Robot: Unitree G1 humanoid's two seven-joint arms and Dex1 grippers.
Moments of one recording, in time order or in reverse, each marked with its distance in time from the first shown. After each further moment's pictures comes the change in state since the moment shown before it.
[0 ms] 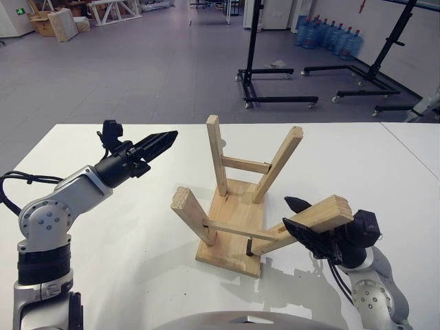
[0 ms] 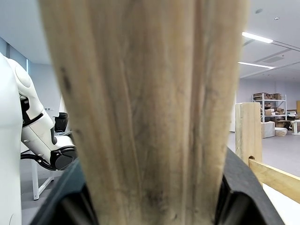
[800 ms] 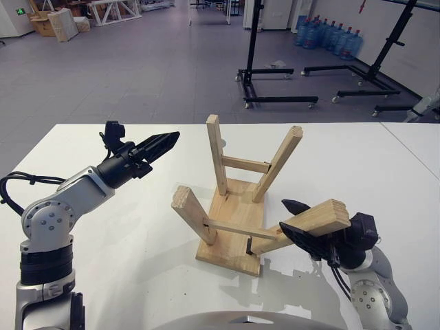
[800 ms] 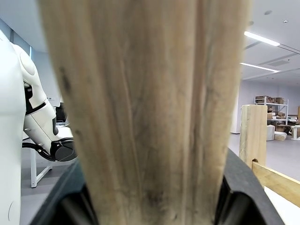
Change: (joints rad) left arm 0.002 -0.012 -0.005 -0.004 0.007 0.000 0.000; right arm -0.004 -0.024 0.019 0.001 -0.029 -0.056 0.012
